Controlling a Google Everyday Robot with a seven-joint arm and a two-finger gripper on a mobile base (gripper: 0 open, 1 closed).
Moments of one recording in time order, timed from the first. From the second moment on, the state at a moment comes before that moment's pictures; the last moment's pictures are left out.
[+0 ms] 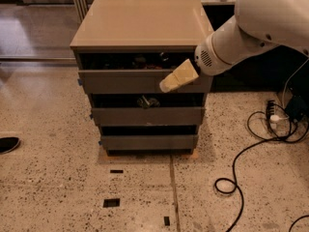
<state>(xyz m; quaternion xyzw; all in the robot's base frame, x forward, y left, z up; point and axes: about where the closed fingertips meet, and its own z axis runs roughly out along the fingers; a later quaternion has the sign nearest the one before) 0.591 -0.094 0.882 -0.31 0.90 0.12 0.30</state>
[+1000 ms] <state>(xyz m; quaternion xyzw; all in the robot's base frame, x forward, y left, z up) 0.713 -0.059 0.882 -0.34 0.91 0.01 0.25</state>
